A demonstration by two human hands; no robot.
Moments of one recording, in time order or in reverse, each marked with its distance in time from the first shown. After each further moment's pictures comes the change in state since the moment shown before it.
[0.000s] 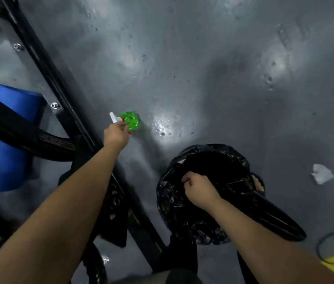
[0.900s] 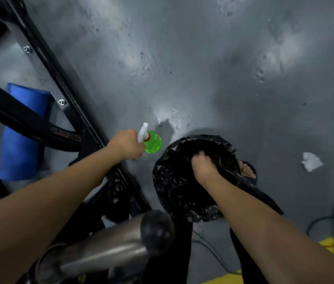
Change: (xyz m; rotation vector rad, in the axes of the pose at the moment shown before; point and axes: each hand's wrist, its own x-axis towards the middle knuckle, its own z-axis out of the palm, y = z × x) left_hand -0.136 0.069 -0.057 0.433 -0.335 0.156; right_hand 0.012 0.012 -0.026 -0.543 0.064 0.074
